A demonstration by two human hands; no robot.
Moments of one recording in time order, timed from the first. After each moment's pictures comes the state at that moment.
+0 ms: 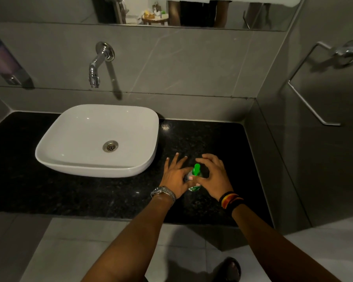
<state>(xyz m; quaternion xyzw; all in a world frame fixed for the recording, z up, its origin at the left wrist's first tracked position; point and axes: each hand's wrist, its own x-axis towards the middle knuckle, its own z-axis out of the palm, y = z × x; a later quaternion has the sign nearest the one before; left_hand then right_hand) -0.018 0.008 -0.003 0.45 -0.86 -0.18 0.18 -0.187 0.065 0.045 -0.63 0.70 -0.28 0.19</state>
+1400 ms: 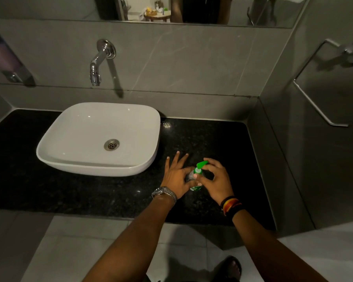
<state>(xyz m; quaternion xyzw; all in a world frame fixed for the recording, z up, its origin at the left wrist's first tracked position) -0.018 0.010 -0.006 0.45 -0.85 -0.17 0.20 -0.184 0.069 0.027 -0.57 0.69 -0.37 0.25</state>
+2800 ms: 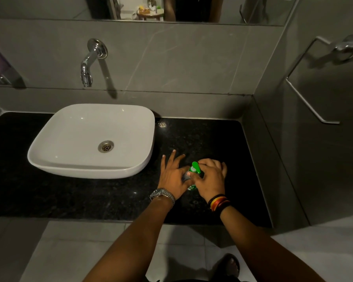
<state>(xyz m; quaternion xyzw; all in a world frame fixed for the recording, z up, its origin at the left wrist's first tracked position) -0.024 0.013 0.000 0.46 -0.85 -0.12 0.22 -0.164 0.068 0.044 -0.58 0.77 -0.23 0.10</state>
